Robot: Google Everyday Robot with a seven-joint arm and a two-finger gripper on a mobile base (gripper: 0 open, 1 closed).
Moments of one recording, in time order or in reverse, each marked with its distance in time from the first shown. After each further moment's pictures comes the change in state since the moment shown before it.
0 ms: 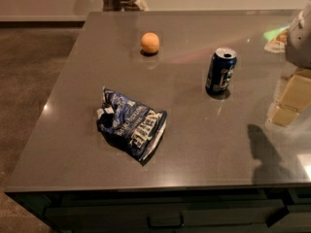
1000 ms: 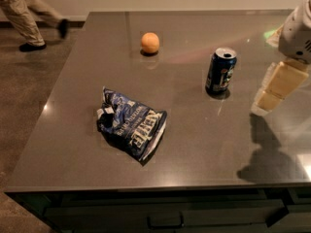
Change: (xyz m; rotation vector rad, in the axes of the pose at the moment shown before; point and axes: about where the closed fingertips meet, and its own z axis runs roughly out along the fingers) arm -0.002 -0.035 0.014 0.050 -0.042 0.129
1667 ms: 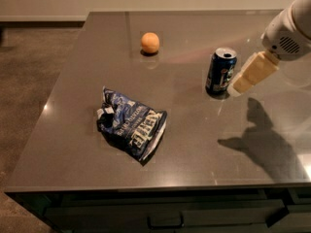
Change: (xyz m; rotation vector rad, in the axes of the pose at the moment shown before) arm -0.019 -0.047 0.035 0.074 -0.138 0.211
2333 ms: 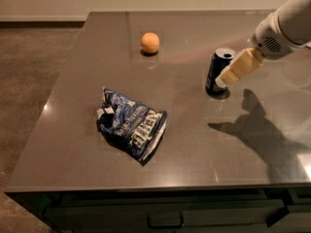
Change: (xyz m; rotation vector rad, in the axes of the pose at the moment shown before) arm -0.017 -0.024 0.032 0.031 -0.075 0.107
